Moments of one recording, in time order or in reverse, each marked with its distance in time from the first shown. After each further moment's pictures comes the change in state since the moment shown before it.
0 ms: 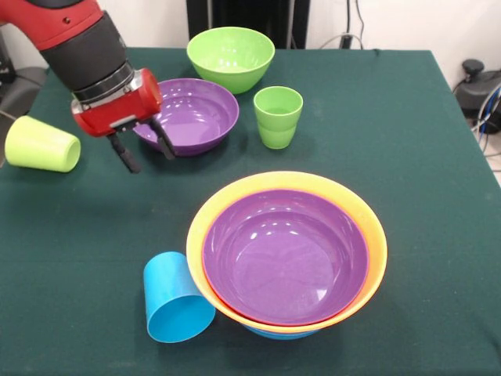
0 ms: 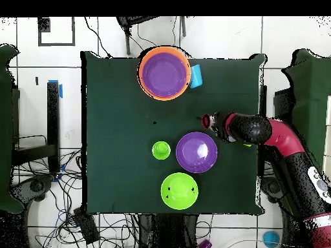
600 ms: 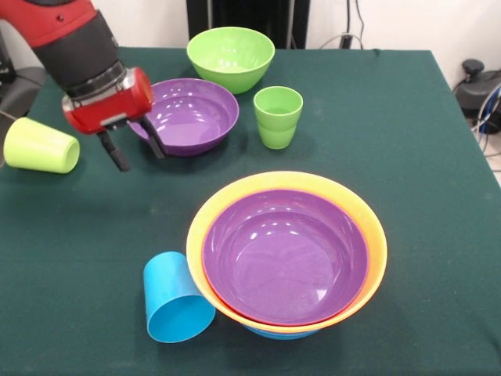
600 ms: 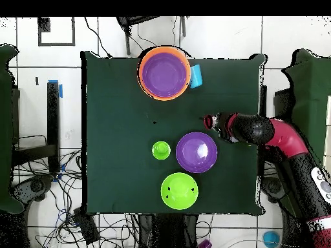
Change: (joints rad) arm 0.000 -0.036 -0.008 0.010 -0.010 0.001 -0.012
